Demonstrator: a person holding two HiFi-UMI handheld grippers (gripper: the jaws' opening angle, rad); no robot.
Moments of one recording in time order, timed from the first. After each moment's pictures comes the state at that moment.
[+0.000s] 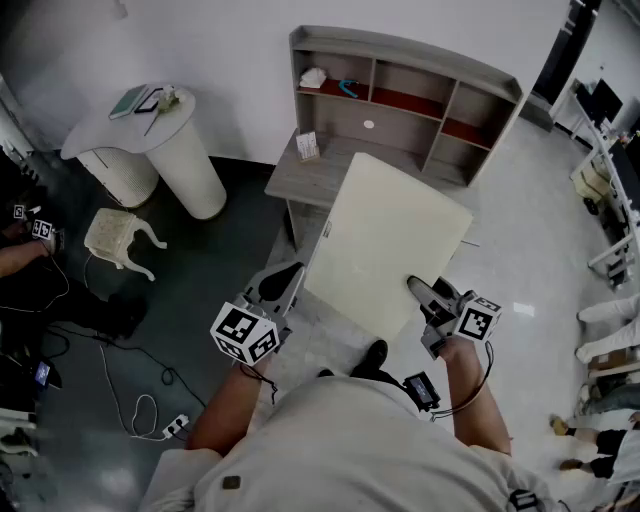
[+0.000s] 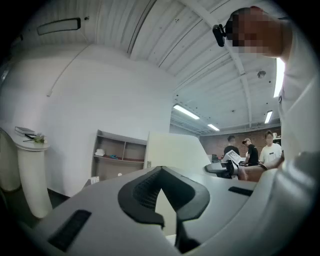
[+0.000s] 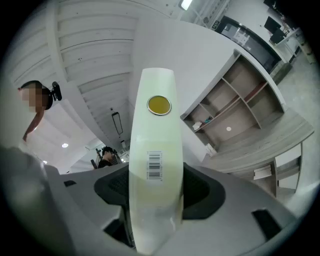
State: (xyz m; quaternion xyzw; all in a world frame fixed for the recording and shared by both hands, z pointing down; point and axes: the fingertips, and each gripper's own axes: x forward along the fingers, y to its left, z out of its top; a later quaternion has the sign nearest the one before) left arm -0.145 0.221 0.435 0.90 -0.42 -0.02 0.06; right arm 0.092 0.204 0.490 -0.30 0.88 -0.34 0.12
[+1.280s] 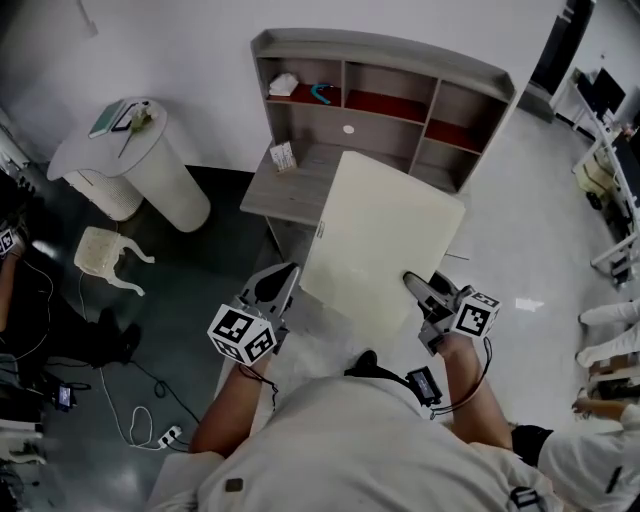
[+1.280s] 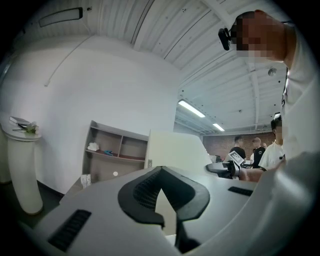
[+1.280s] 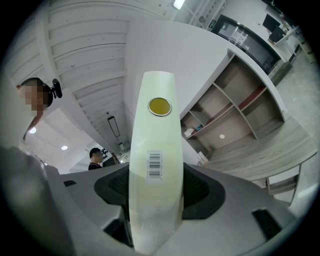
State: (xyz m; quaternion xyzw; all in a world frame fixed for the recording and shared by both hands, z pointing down) left arm -0.056 0.109 0.450 0.90 -0.43 -0.02 0.09; right arm 0.182 0.093 0.496 -0.30 0.88 -0.35 0.12
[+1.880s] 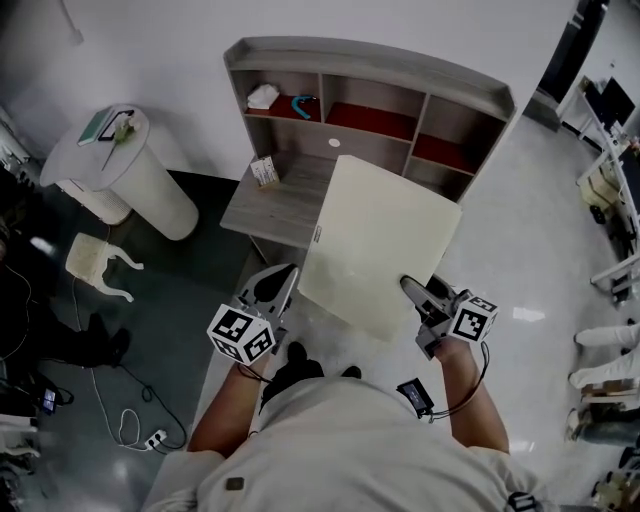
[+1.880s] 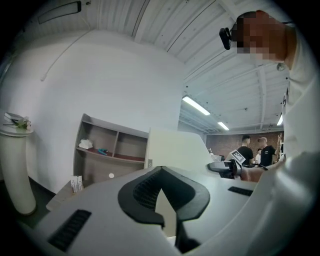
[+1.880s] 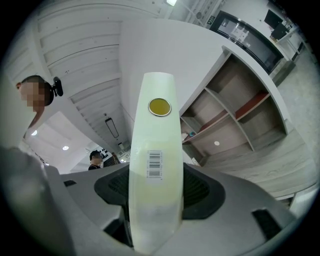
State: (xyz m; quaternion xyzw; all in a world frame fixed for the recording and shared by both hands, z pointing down) left arm 0.027 0.001 0.459 0.89 -0.44 -0.02 0.10; right arm 0.261 -0.014 0.501 -0.29 0.88 -0.36 0.11
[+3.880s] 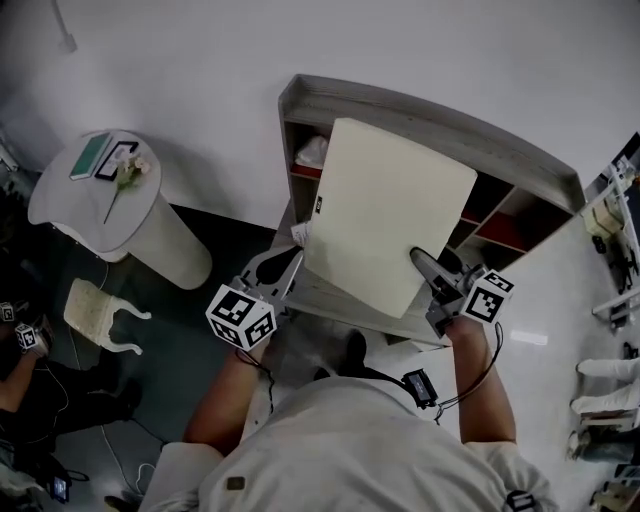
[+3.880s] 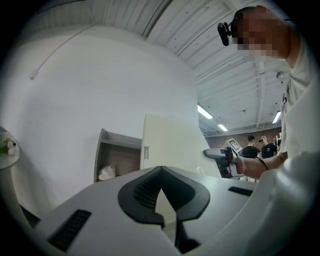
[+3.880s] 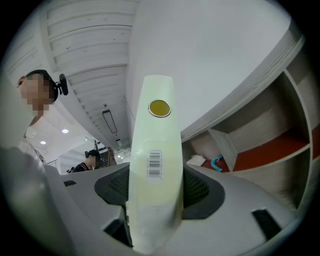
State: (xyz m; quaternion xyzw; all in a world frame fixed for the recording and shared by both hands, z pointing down) left arm -0.199 -0.286 0.414 0.90 -0.42 -0.03 0.06; right arm 0.027 -0.311 0.406 -0.30 0.91 -0.26 0.10
